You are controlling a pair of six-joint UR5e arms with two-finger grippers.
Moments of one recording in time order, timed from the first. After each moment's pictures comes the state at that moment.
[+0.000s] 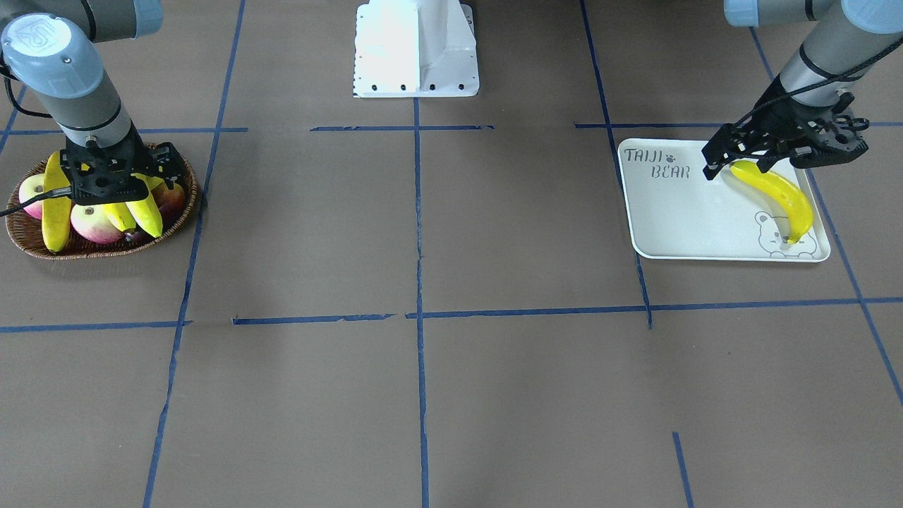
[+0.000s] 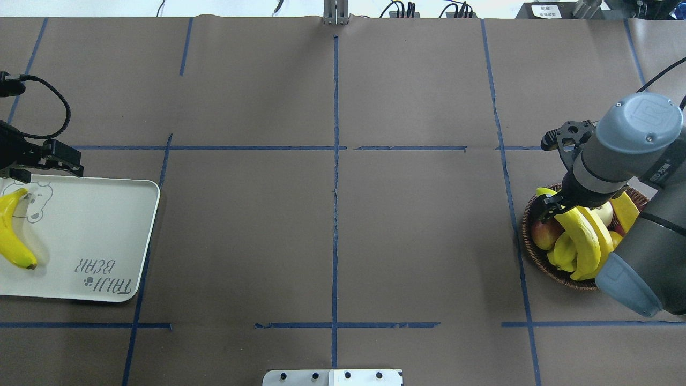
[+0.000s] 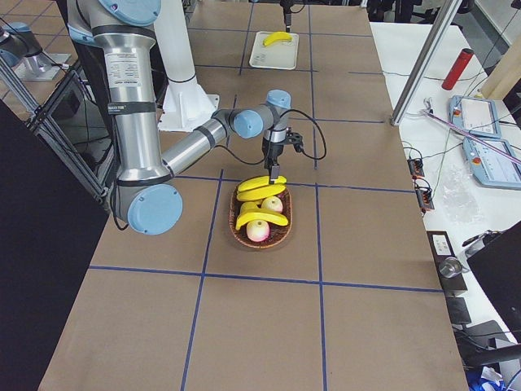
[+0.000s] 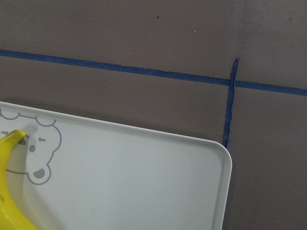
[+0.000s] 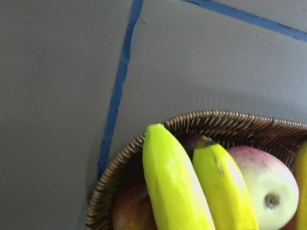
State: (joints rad) left arm -1.00 -1.59 -2.06 -1.64 -2.16 -0.92; right arm 0.76 -1.46 2.03 -1.79 1.97 0.64
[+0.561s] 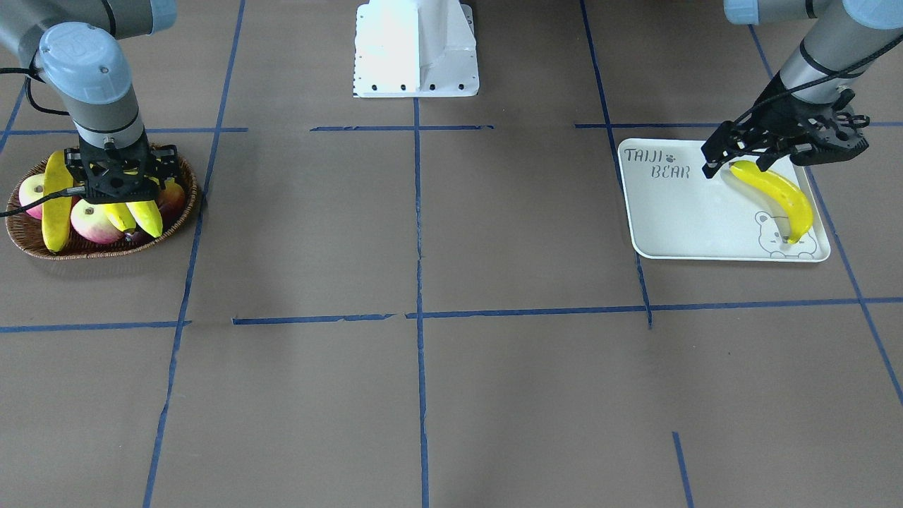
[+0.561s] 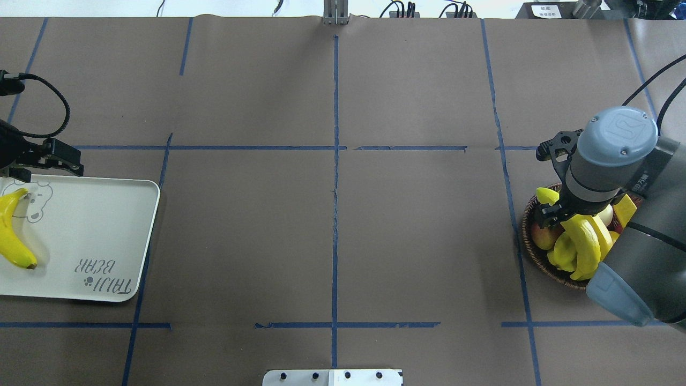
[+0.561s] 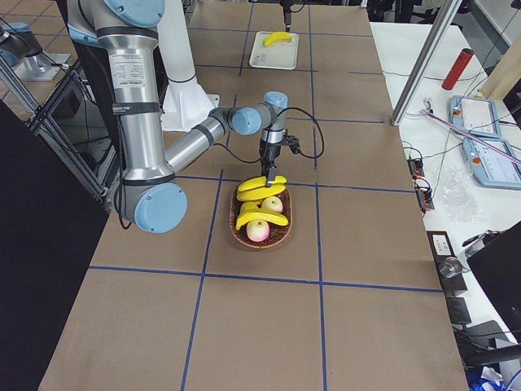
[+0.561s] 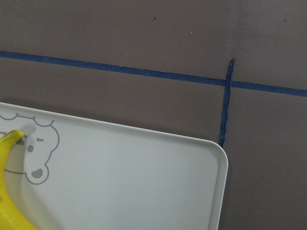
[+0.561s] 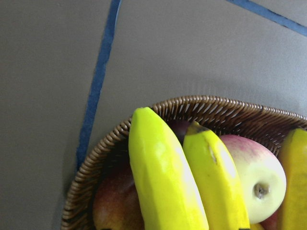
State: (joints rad) left arm -1.00 -1.59 -2.07 -1.64 -2.16 -0.92; right arm 0.72 -1.45 2.03 -1.86 1.90 0.63
